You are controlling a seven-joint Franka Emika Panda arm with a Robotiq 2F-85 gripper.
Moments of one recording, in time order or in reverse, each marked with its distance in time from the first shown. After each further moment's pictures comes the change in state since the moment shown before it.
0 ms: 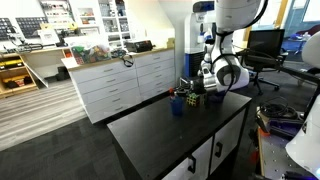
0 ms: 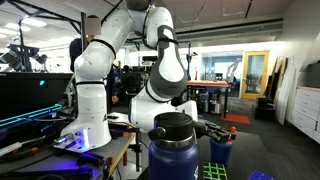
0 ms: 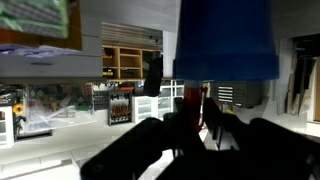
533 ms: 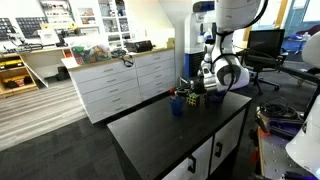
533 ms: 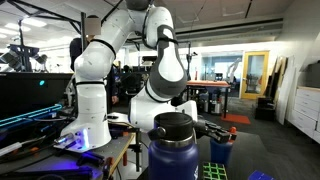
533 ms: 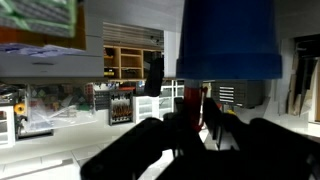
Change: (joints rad) arm -0.002 0.000 -0.004 0.000 -0.001 0.001 0.000
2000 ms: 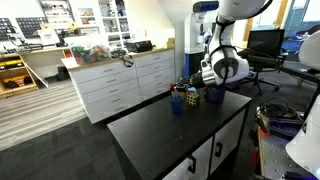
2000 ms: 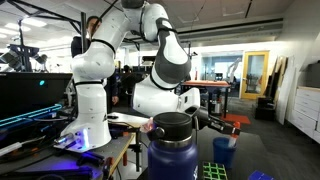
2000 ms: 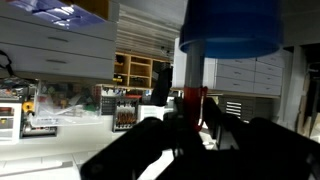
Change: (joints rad) arm 0.210 0.033 -0.185 0.001 0.000 0.180 0.004
